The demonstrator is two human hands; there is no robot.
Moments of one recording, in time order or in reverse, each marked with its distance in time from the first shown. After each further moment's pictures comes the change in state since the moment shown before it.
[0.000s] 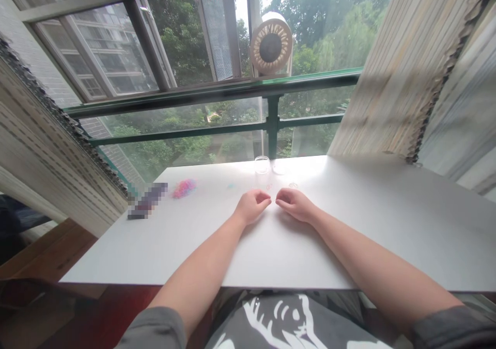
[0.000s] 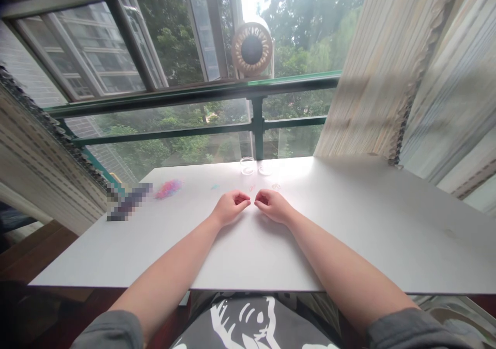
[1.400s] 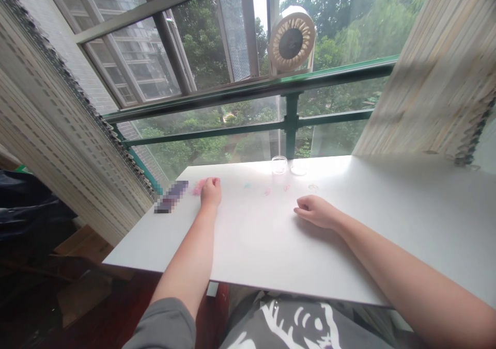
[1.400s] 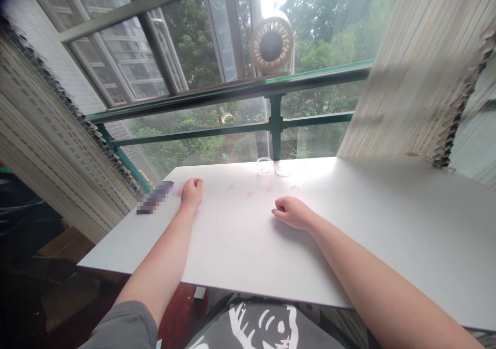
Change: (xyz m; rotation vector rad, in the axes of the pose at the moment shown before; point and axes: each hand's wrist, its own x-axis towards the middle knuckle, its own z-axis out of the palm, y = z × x) left_hand 0.000 -0.091 -0.132 0.565 0.579 -0.407; right_hand -0.004 -0.007 -0.002 -0.269 -0.197 0.126
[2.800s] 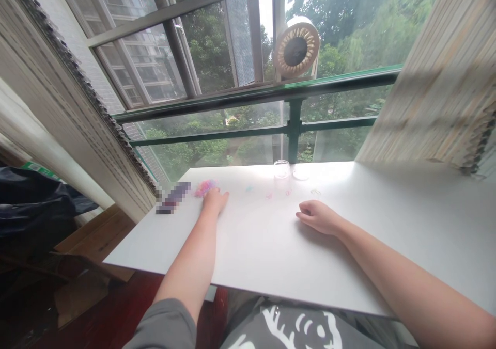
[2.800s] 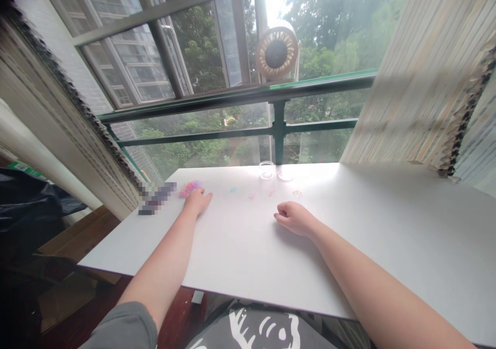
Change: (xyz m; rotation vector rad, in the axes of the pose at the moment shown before) left_hand -0.003 -0.012 0.009 0.229 -0.238 -0.083; right_hand 0.002 0.000 0.002 -0.012 0.004 0.007
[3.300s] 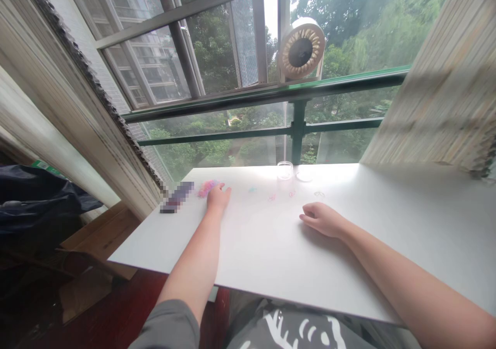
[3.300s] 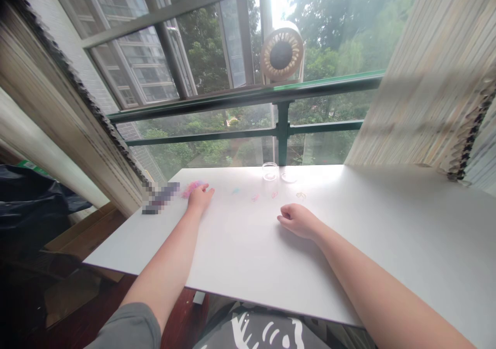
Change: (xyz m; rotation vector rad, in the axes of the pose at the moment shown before) left_hand 0.002 0.004 0.002 -0.206 0.065 0.008; right_hand 0.001 0.005 0.000 -0.009 -0.023 -0.008
